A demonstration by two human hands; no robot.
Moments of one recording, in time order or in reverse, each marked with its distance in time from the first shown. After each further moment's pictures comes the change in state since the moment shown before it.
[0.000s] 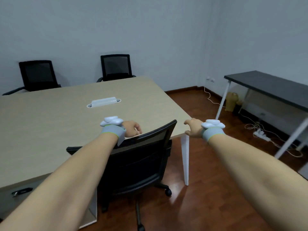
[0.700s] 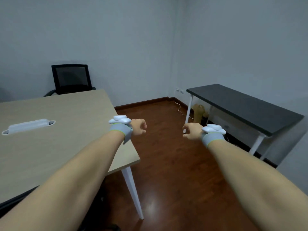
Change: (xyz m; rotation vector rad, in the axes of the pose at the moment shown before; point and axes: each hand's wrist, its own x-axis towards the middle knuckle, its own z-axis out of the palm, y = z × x) left_hand 0.247 0.356 0.004 0.022 0.090 0.165; right_hand 0.117 0.360 -0.088 0.068 0.054 0.133
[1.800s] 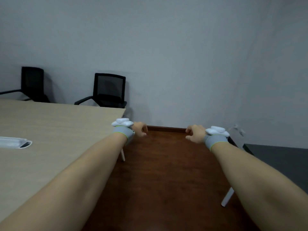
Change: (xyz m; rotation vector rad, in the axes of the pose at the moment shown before) left_hand 0.564 -0.031 -0.123 -0.036 0.184 -0.440; right_hand 0.684 0.060 -0.113 -0.010 -0.041 -0.436
